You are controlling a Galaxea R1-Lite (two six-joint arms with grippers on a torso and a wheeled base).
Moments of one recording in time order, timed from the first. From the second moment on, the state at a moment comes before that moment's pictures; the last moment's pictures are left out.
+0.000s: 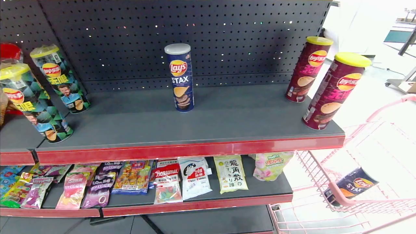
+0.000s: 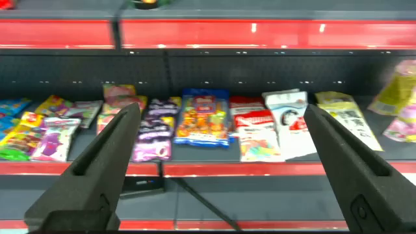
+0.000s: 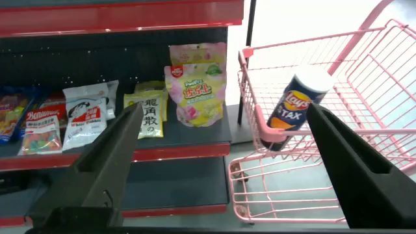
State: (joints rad) left arm 0.00 0.00 0.00 0.00 0.05 -0.01; right arm 0.00 0.00 0.00 0.00 -0.01 0.00
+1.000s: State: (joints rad) left arm 0.00 0.00 0.00 0.00 0.05 -0.01; right arm 0.00 0.00 0.00 0.00 -0.01 0.00
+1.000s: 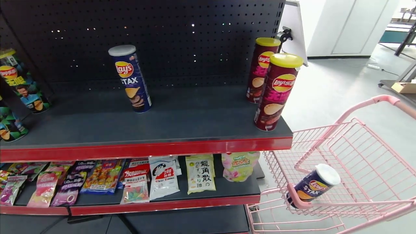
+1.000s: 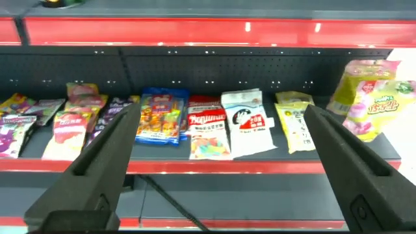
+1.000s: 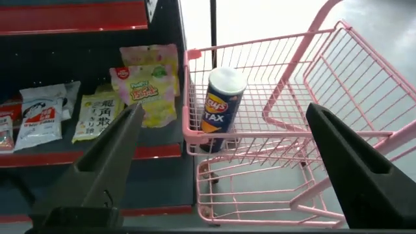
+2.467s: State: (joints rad) left arm 0.00 0.00 0.00 0.00 0.05 -0.01; right arm 0.00 0.00 0.00 0.00 -0.01 0.00
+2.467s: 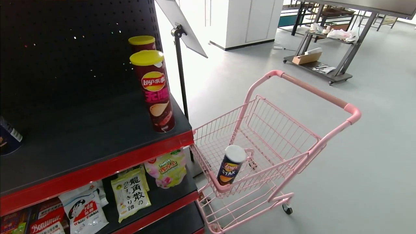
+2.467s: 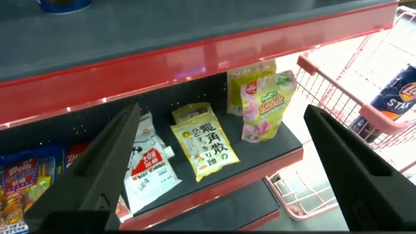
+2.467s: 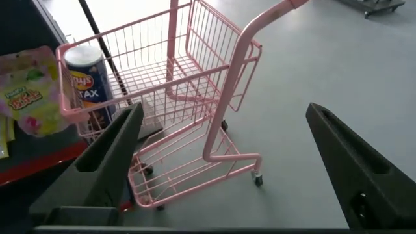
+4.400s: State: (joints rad) left arm 0.00 0.00 0.00 0.00 0.05 -0.01; right arm 0.02 0.11 -0.18 -0.01 0.04 0.05
